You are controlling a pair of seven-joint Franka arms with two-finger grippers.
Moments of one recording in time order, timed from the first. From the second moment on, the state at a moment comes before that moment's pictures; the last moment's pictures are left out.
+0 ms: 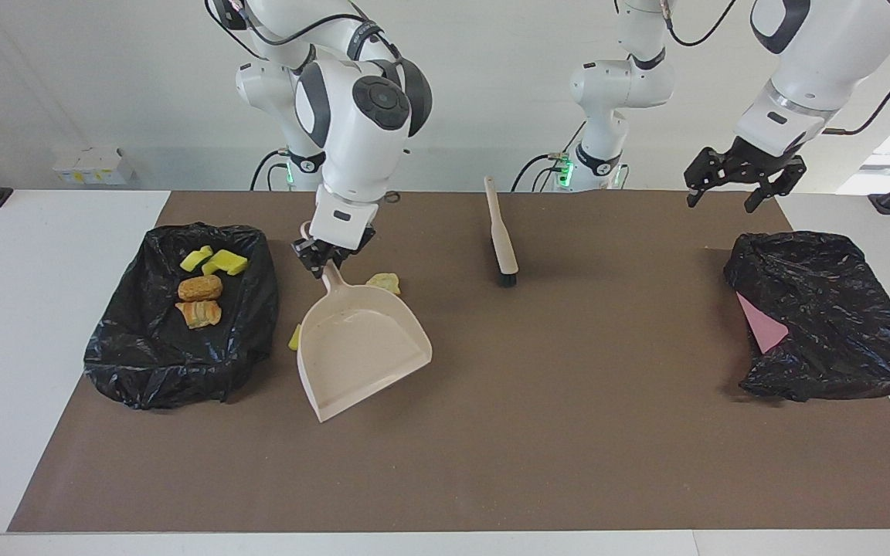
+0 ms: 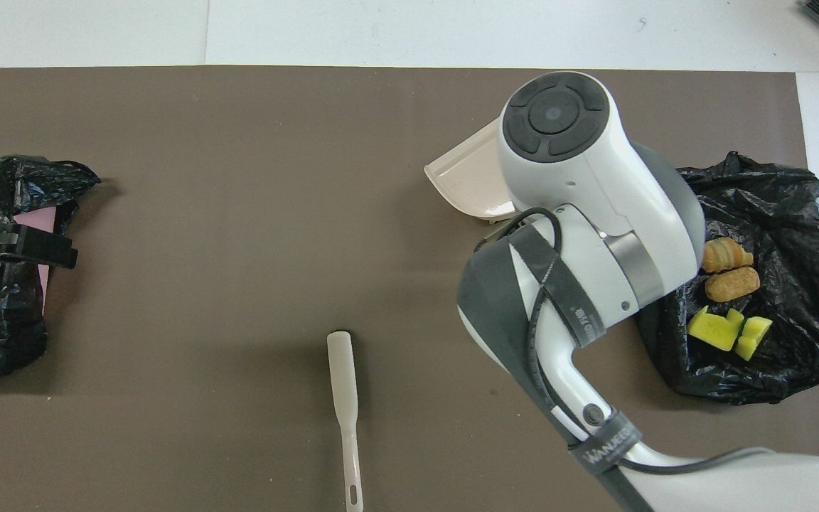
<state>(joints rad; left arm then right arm) -0.07 -0.05 0.00 -1.62 -0.03 1.54 0.09 0.31 0.36 0.18 -1.38 -0.31 1.59 0.09</state>
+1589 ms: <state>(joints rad) -0.07 -0.05 0.01 -1.62 -0.02 1.52 0.09 0.57 0.78 0.18 -1.11 -0.10 1.91 0.71</state>
